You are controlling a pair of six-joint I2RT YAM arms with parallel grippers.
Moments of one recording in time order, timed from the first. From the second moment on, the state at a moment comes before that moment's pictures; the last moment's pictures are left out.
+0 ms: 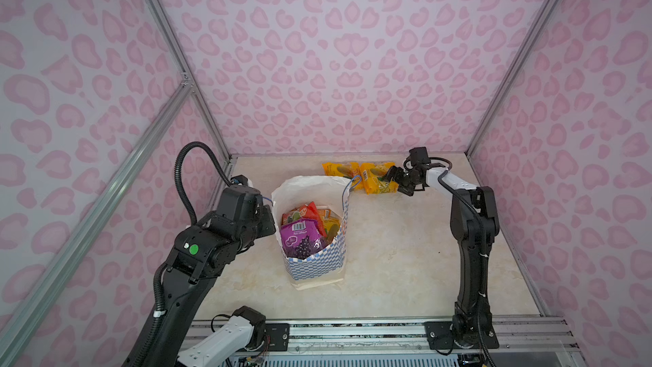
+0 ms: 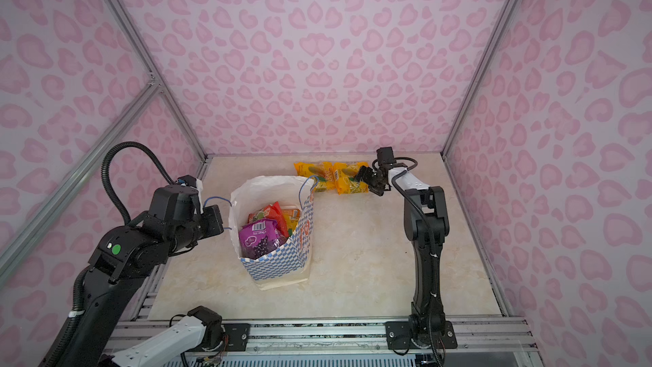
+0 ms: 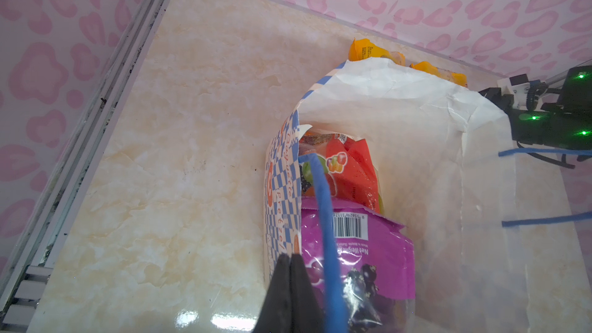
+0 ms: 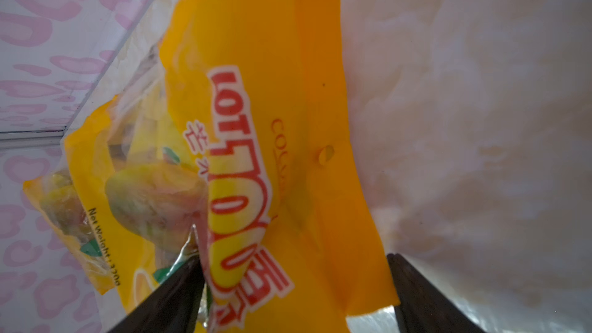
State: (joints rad) left arm -0.43 0.95 1.39 -1.24 -0.24 -0.57; right arm 0.14 2.26 1.74 -0.50 -0.38 0.61
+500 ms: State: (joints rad) left arm -0.43 0.94 1.37 -1.24 -0.24 -0.56; right arm 0.15 2.17 1.59 -0.39 -0.43 0.64
